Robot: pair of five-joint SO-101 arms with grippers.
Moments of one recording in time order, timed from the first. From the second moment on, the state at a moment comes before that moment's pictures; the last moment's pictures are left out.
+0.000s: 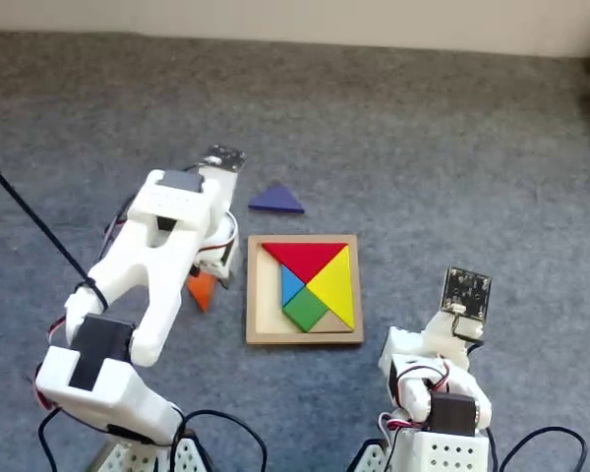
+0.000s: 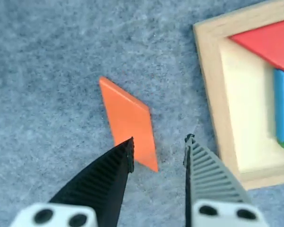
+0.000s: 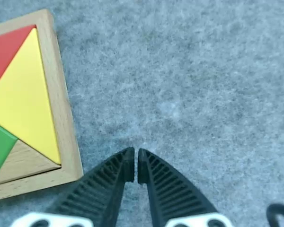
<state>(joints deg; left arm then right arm) 3.7 6.2 20.6 74.6 1.9 0.4 -104.6 95.9 71.2 -7.3</state>
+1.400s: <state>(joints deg) -0.7 15.6 9.0 81.5 1.7 0.4 -104.6 95.9 71.2 -7.3</state>
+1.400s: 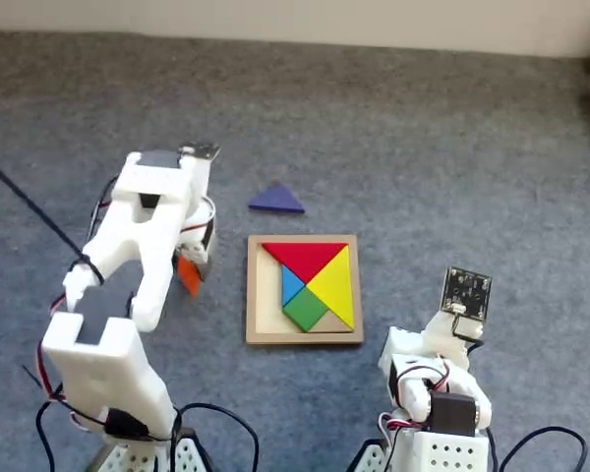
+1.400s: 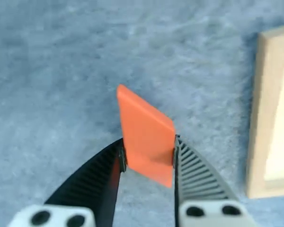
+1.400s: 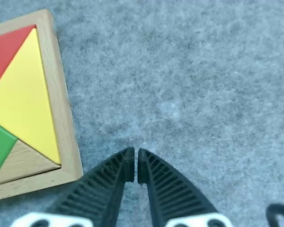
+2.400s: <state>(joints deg) 19.0 15.7 9.0 73.1 26.8 -1.2 -104.6 95.9 71.2 -7.3</state>
